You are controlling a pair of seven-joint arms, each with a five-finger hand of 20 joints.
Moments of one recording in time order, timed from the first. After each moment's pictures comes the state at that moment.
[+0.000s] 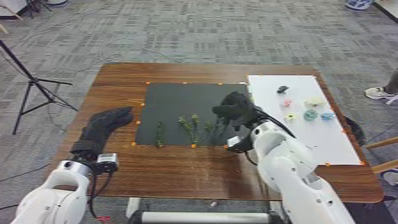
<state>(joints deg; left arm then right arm) 116.0 -61.0 -95.5 -113.1 65.1 0.7 1.5 -90.4 -70.6 69.0 -112.1 -117.9 -8.8 18.7</state>
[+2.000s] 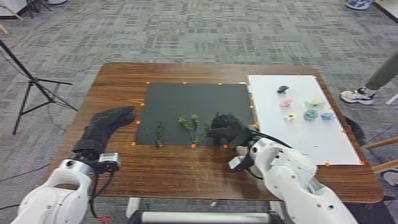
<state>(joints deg) 115.4 -61.0 -95.0 -113.1 65.1 0.1 1.3 -92.4 -66.4 68.2 -107.4 -122.4 -17.7 7.9</state>
